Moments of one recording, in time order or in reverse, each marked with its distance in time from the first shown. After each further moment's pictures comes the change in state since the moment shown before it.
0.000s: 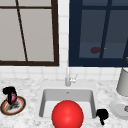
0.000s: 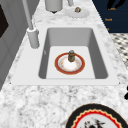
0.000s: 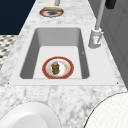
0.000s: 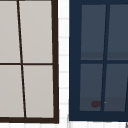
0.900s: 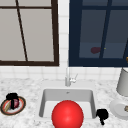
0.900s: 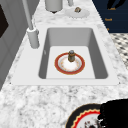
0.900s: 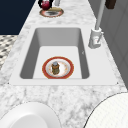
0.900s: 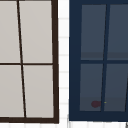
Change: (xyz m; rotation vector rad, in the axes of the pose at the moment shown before) left hand -0.092 -0.089 0.032 0.016 -0.013 0.000; right hand 0.000 0.000 0.000 0.000 0.000 0.000
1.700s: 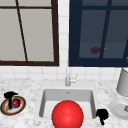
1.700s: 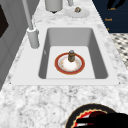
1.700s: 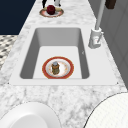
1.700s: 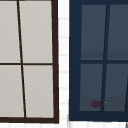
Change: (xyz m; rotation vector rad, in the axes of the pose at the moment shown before) left hand -0.032 0.009 0.032 -0.020 -0.005 0.078; right hand 0.000 0.000 0.000 0.000 0.000 0.000
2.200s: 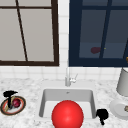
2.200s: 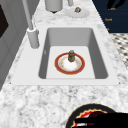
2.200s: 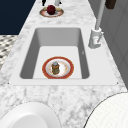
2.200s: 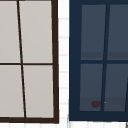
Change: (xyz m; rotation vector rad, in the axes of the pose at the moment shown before) left hand 0.005 0.012 0.002 -0.008 -0.002 0.012; right hand 0.000 0.000 0.000 0.000 0.000 0.000
